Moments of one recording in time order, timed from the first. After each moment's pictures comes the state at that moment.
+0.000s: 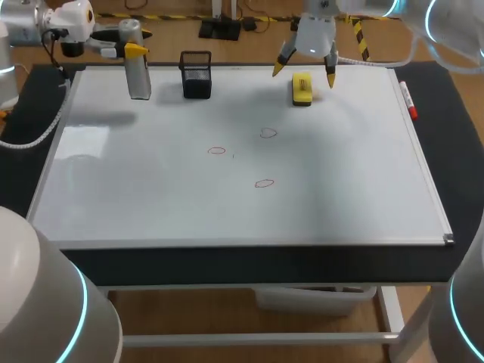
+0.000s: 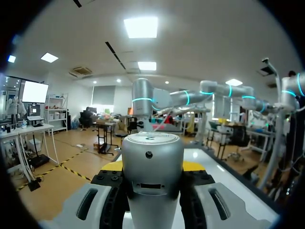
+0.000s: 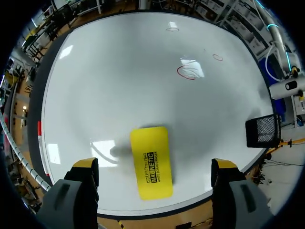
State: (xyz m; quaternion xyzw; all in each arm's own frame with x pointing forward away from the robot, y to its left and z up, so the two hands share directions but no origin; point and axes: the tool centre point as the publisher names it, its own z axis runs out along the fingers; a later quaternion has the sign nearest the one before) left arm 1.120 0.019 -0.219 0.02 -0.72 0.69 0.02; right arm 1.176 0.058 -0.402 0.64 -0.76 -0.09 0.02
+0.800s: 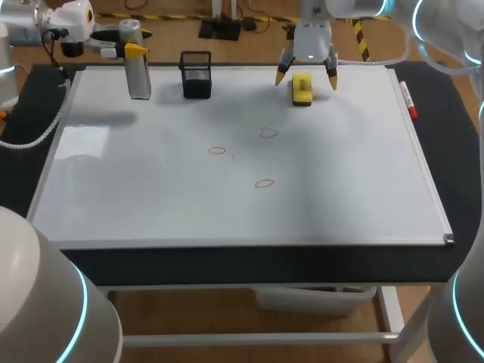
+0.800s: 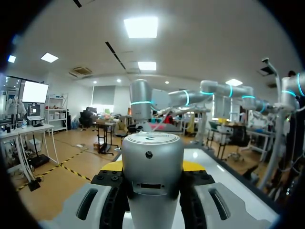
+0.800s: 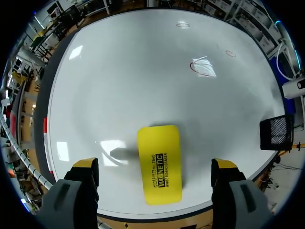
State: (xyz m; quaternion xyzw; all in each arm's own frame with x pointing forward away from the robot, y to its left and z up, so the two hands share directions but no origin) left arm 1.119 0.019 -0.219 0.02 -0.72 0.69 0.02; right arm 1.177 0.048 -0.417 0.65 -0.76 -0.06 0.06
